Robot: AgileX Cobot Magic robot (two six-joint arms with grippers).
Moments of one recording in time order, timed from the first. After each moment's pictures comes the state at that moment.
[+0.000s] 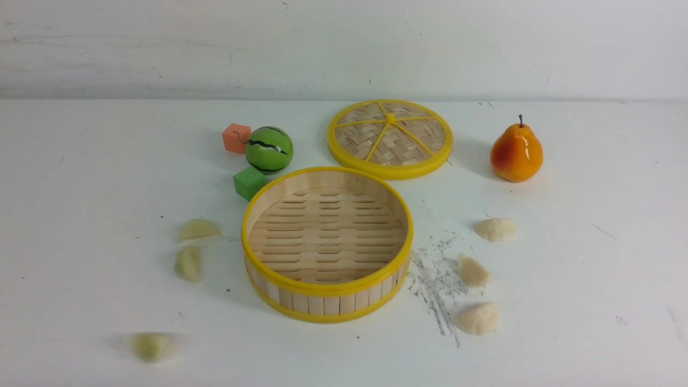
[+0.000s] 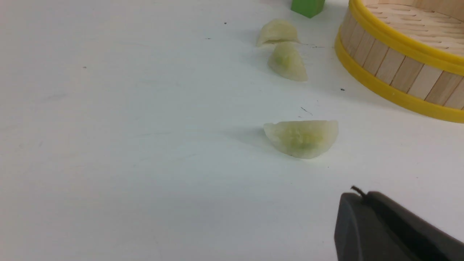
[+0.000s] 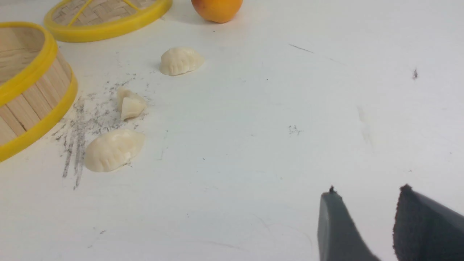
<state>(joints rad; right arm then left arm) -0.02 -0.01 0.02 0.02 0.39 0.18 -0.11 -0.01 0.03 -0.03 0.38 -0.10</state>
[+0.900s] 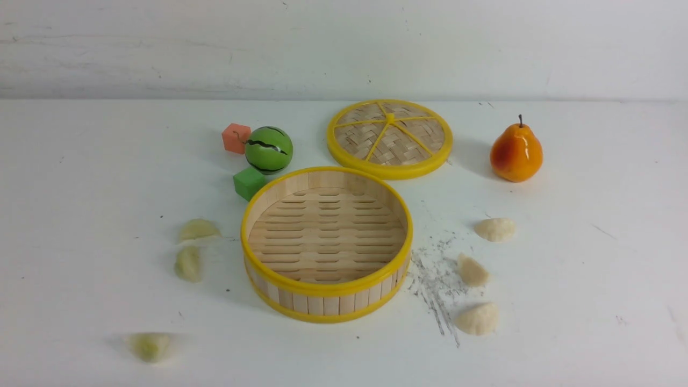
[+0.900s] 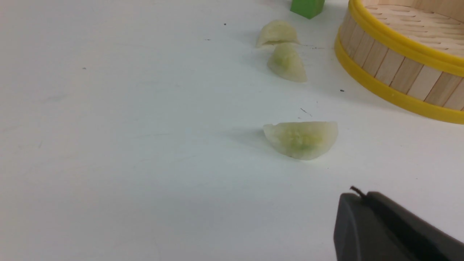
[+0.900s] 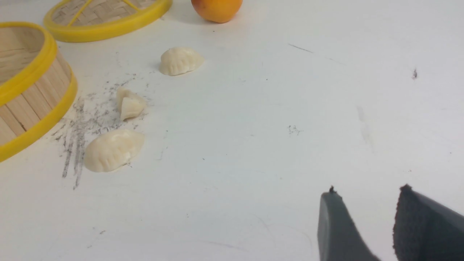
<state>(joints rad) -0.02 -0.01 0.02 0.02 0.39 0.18 -0.11 -0.01 0.03 -0.03 0.38 -0.10</state>
